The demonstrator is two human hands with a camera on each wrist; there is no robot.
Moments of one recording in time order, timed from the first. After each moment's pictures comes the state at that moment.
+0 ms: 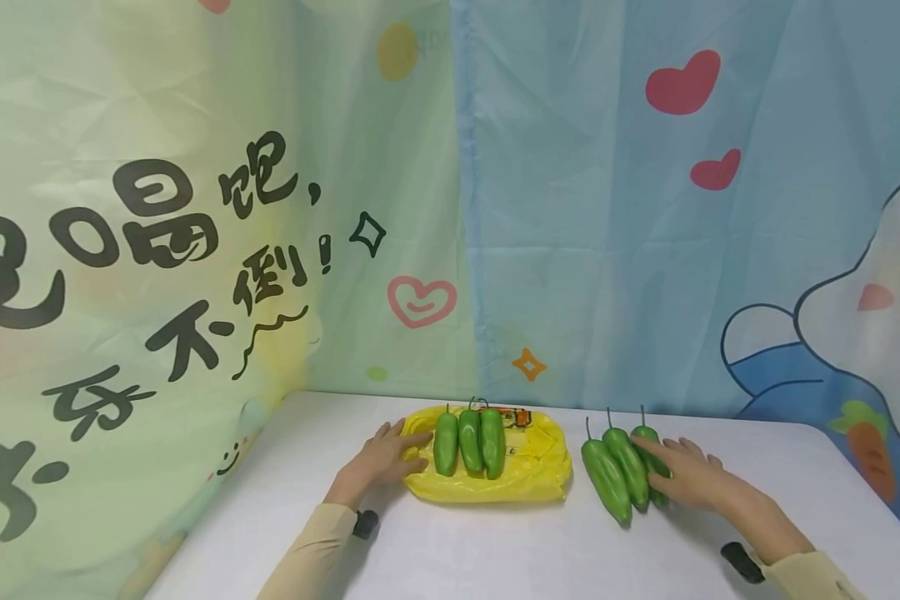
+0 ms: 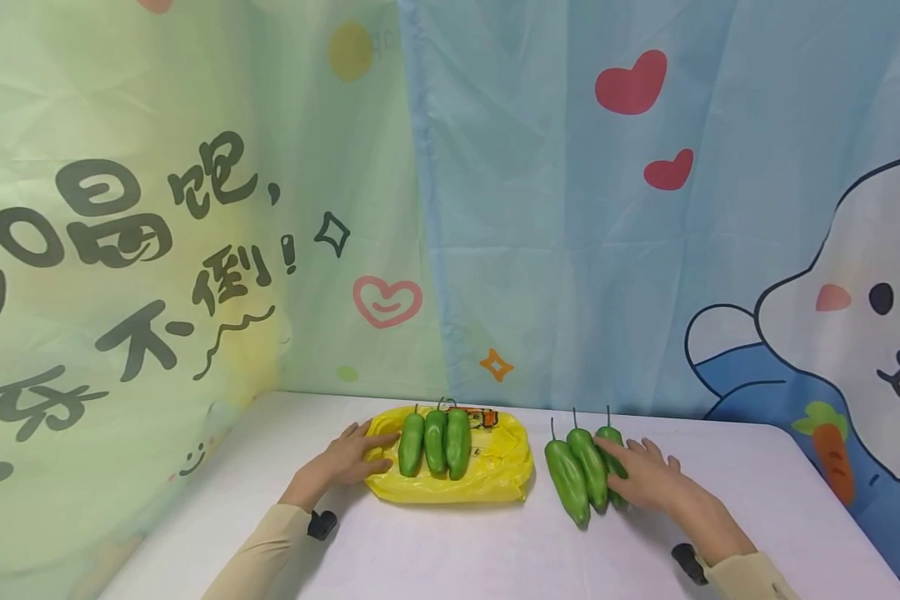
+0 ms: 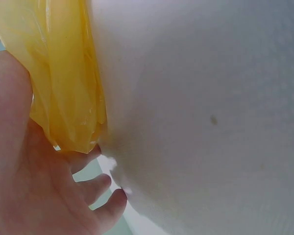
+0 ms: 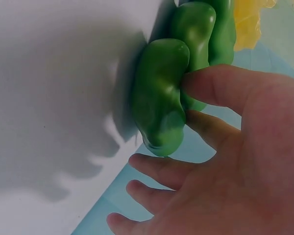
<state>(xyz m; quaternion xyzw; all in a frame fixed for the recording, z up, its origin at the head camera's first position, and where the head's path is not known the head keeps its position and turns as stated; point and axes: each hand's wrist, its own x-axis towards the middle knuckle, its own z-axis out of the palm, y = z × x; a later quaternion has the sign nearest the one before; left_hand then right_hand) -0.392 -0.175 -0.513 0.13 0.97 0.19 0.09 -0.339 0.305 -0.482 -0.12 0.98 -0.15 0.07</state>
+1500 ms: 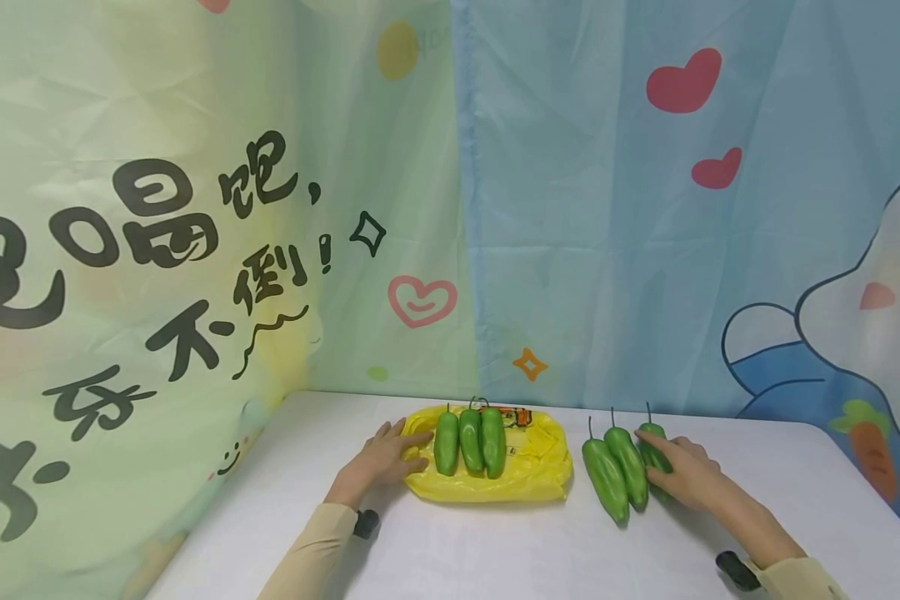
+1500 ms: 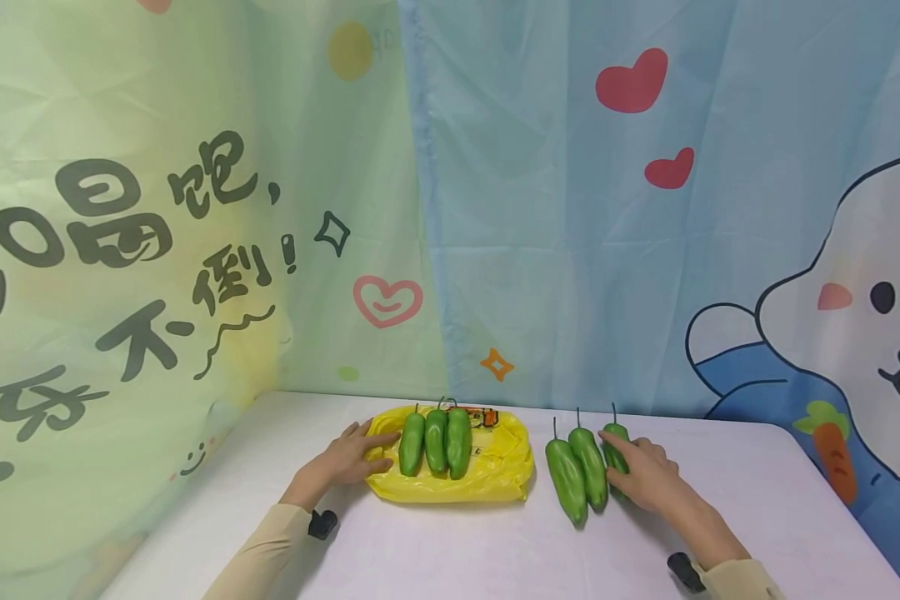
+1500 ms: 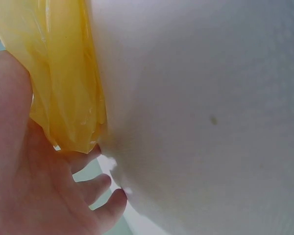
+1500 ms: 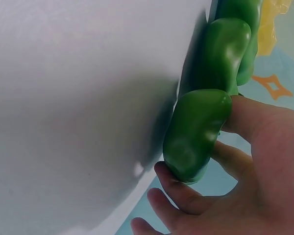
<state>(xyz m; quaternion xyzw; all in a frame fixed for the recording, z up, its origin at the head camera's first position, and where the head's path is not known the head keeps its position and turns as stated) -0.392 -0.173 -0.512 0.13 0.97 0.19 0.10 -0.345 0.308 -0.502 -0.09 0.98 -0.19 0.00</state>
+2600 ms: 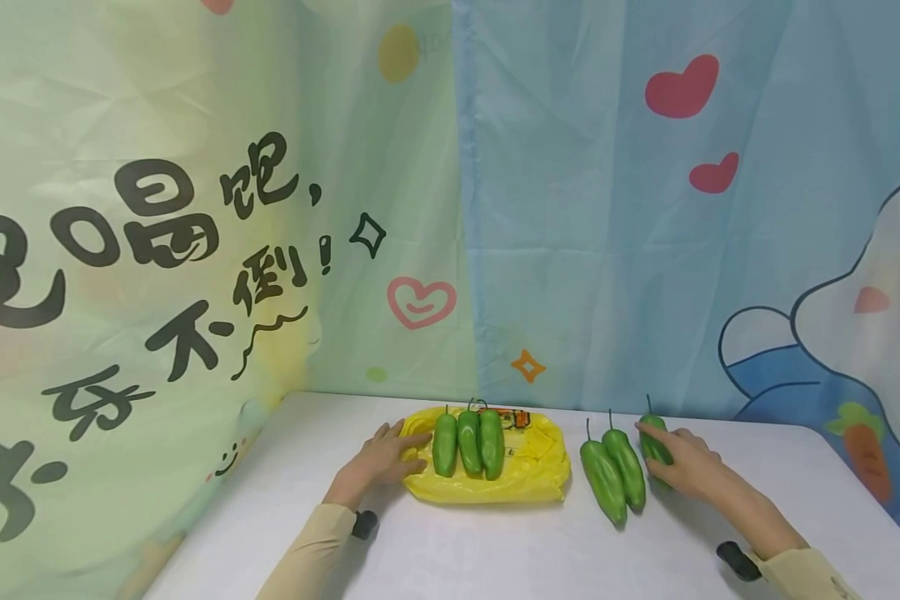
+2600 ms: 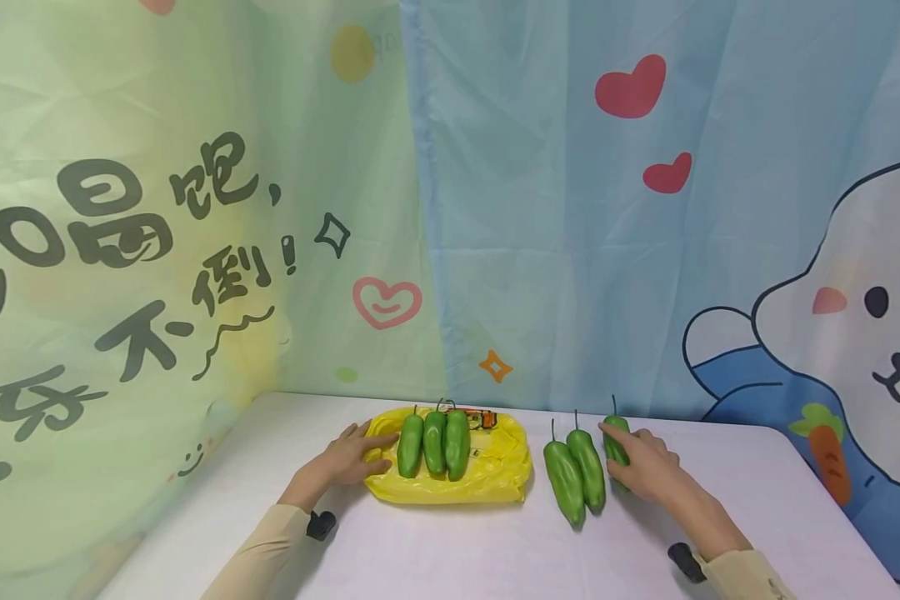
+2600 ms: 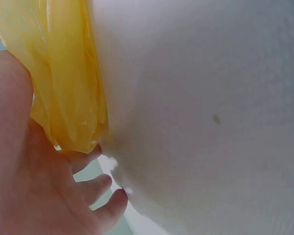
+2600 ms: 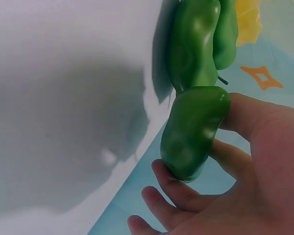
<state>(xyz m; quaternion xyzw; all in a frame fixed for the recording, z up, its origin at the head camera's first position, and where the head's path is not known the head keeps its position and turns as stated) -0.392 -0.173 -0.511 0.14 0.97 0.20 0.09 -0.348 0.311 -0.483 -0.10 0.98 -0.20 0.00</state>
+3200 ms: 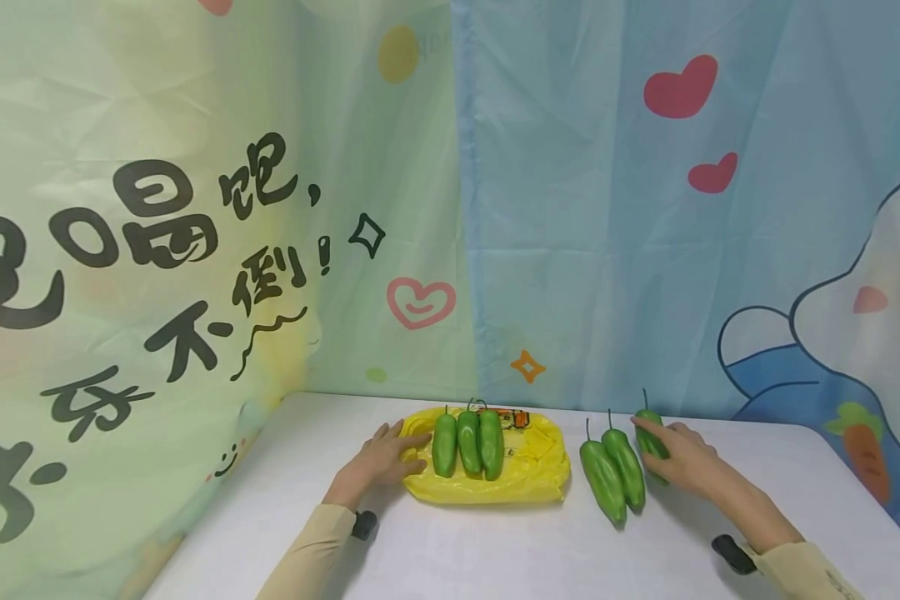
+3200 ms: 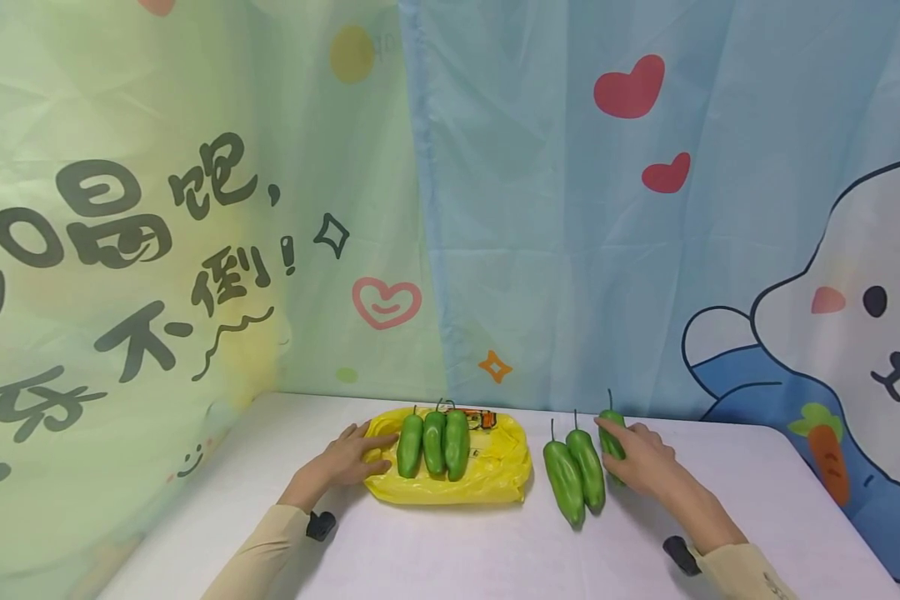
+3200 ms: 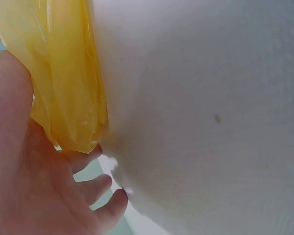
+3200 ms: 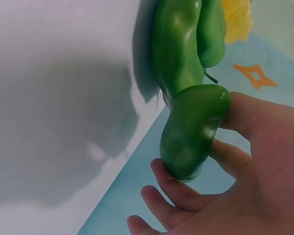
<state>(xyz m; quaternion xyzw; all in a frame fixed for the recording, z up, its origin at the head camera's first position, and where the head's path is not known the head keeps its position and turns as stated) -0.393 -0.173 -0.510 0.14 0.97 0.20 0.09 -0.348 0.305 -0.476 -0.10 0.98 -0.19 -0.01</state>
